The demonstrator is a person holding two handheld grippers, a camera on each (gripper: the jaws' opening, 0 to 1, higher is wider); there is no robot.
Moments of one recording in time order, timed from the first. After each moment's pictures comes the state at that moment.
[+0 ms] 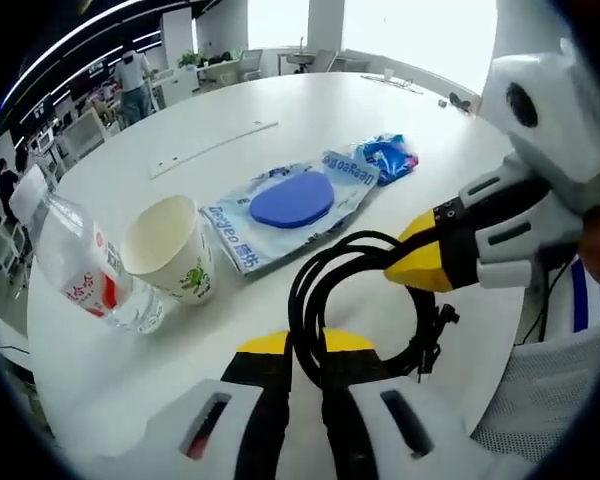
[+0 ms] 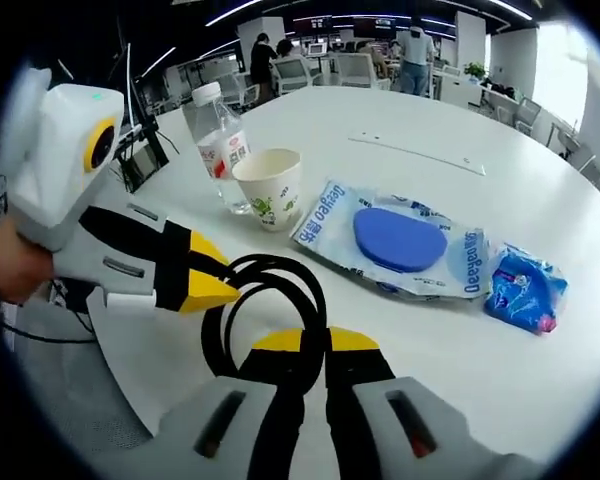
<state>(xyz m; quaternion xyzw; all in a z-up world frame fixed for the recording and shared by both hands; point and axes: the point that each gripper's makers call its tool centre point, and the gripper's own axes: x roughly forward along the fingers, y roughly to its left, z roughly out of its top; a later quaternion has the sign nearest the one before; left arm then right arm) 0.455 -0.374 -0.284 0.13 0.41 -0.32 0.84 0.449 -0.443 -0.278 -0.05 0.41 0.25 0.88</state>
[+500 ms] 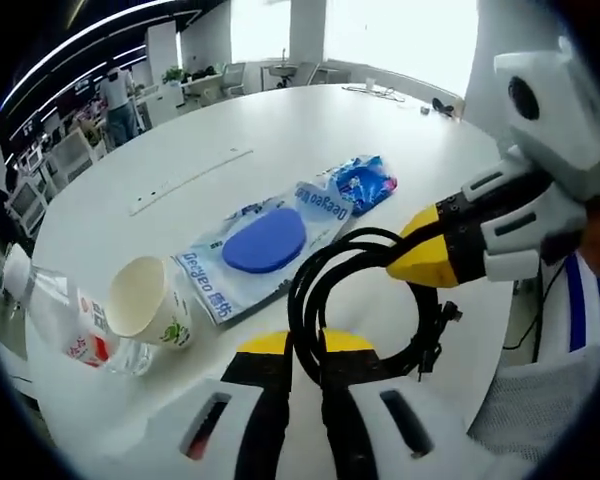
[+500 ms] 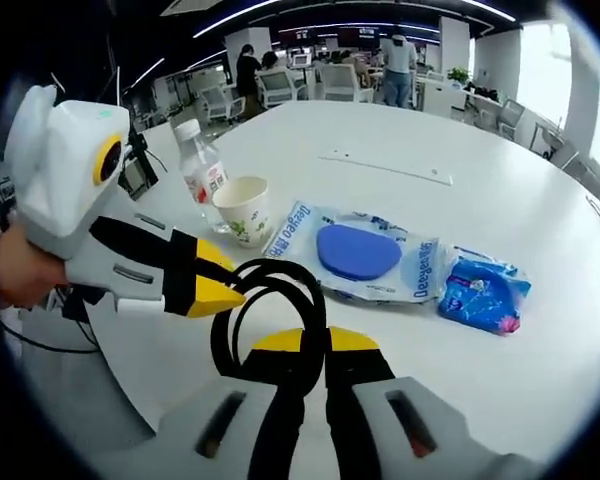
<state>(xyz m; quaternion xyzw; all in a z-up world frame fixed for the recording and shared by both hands) 0.466 -0.418 -0.260 0.14 0.38 -0.36 0.84 0.454 -0.485 -0.246 -0.04 0.39 0.22 0.89</state>
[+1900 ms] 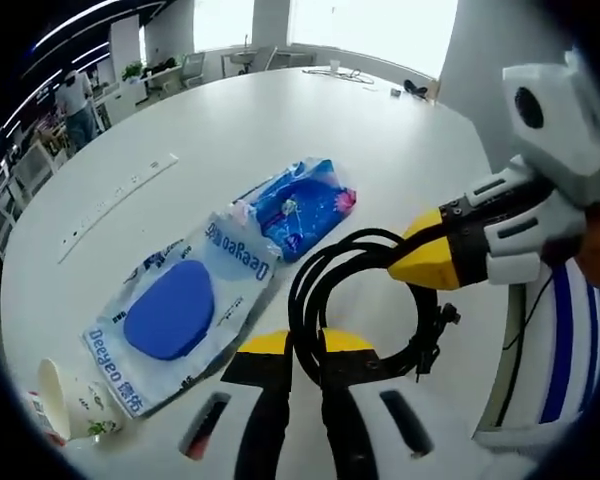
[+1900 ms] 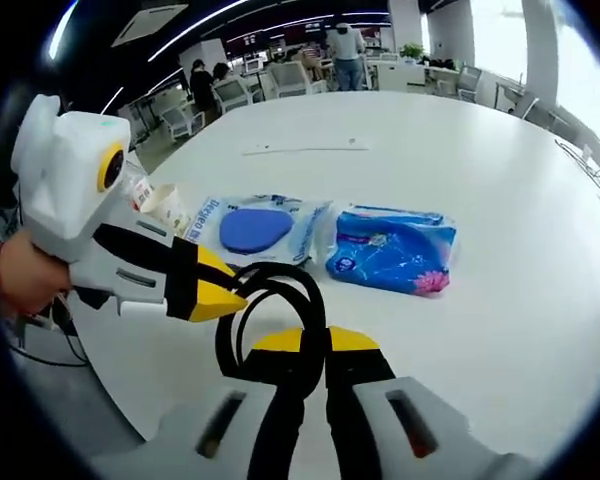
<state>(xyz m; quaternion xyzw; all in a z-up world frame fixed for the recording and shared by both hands) 0.484 -0.534 -0.296 0.16 0.42 -0.41 0.79 0.467 -0.600 -0.284 0.03 0.42 0.16 0.89</state>
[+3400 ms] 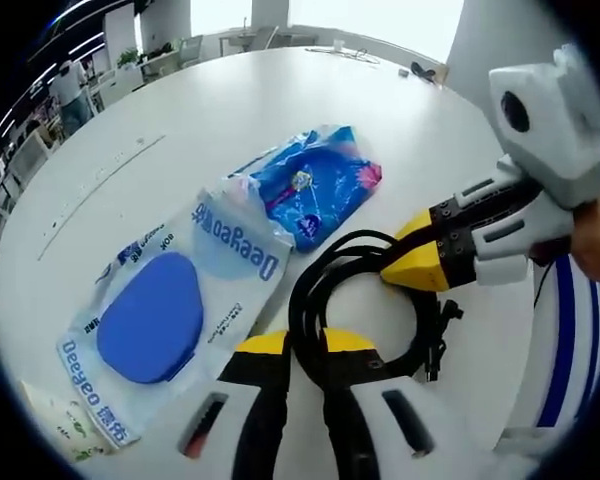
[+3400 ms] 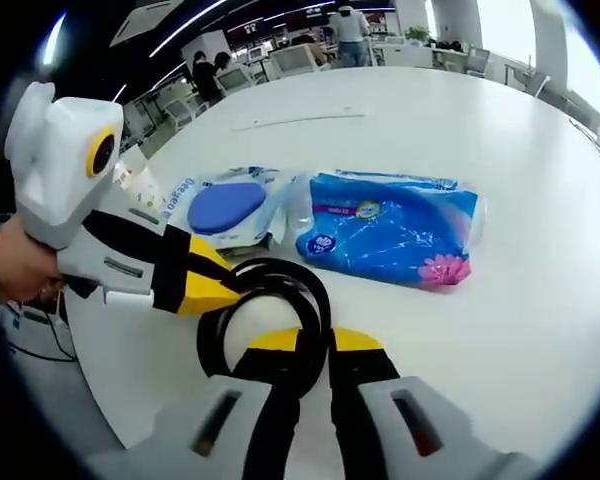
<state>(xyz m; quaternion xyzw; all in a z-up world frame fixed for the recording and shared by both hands) 0.501 -0.540 -0.336 0.17 0.45 -0.41 0.78 0.484 -0.608 -0.334 0.04 0.44 0.18 0.88</state>
